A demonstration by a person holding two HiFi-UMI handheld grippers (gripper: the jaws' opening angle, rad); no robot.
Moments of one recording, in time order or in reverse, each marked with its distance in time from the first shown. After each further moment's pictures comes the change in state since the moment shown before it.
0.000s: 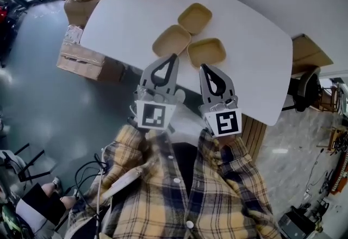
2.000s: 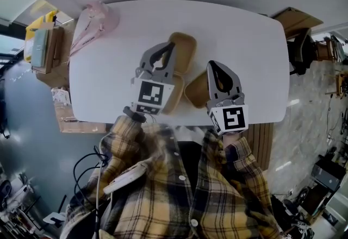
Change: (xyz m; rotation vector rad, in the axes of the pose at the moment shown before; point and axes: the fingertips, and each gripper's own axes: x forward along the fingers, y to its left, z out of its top) left arm 0.254 0.062 -0.076 -0.085 0.199 -0.455; right arm 0.133 -0.162 -0.039 0.103 0.201 -0.401
